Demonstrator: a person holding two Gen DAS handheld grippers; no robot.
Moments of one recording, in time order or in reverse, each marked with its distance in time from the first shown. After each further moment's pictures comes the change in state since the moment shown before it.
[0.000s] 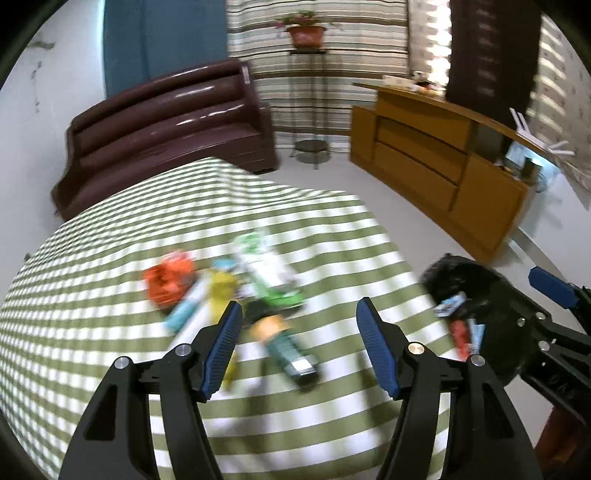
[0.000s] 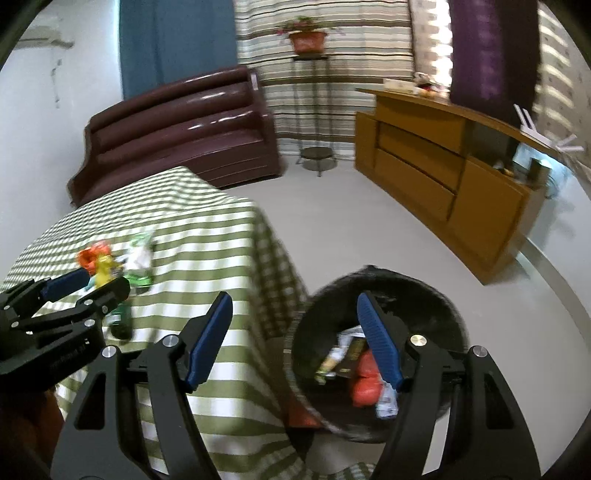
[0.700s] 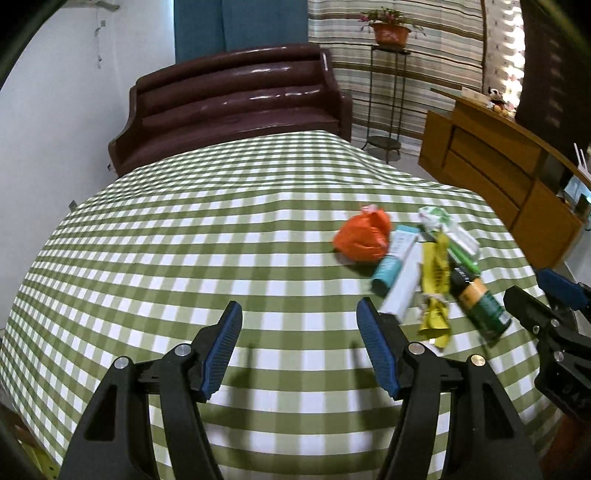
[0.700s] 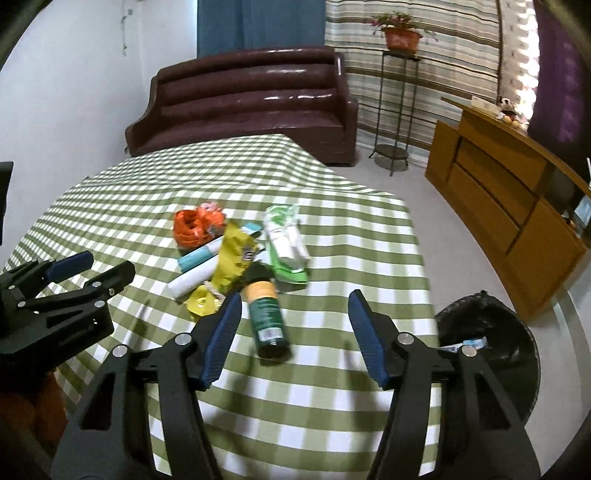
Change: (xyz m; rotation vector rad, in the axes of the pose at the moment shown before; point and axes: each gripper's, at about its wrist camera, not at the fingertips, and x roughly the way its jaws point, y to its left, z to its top) left arm -0.009 0.131 -0.036 -0.168 0.040 0.166; right arm 0.023 0.135 0.000 -0.219 0.071 0.163
